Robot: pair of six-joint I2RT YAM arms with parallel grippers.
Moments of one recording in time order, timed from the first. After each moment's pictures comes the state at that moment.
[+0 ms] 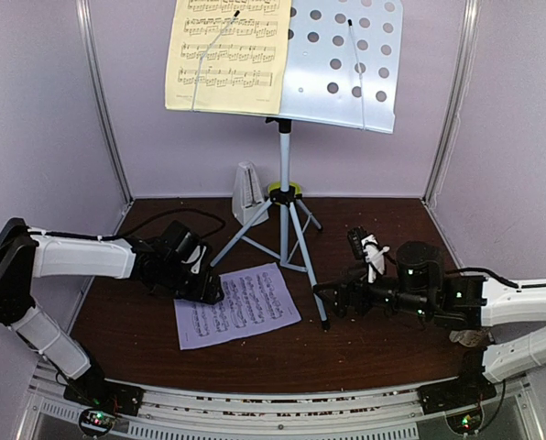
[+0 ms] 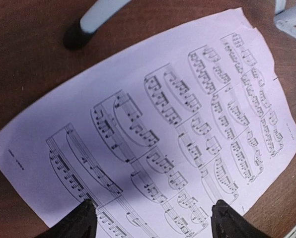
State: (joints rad) left arm -0.68 1.54 0.85 -0.36 0.05 -0.47; right arm 1.03 1.05 0.58 0.13 0.11 0.38
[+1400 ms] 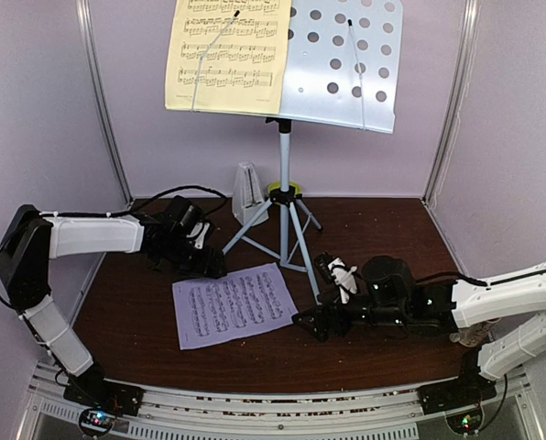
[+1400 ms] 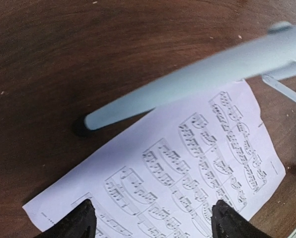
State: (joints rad) left arm -0.58 1.66 1.06 -0.42 0.10 -0.37; right arm 1.09 1.26 0.61 0.16 0.00 0.39
